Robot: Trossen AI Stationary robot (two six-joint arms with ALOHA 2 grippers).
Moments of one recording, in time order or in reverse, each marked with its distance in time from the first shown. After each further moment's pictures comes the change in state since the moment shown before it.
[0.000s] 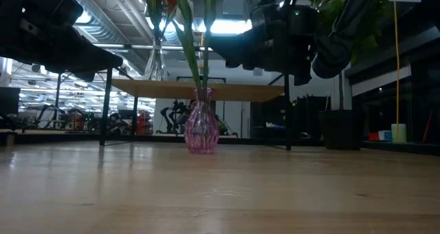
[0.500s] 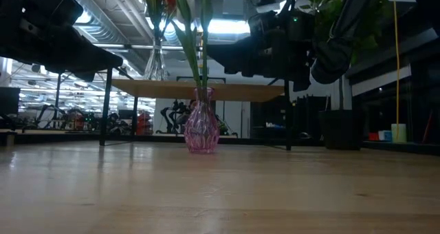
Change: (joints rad) left arm 0.000 0.000 0.000 0.000 0.000 0.000; right arm 0.000 0.048 0.000 0.032 -0.002 -0.001
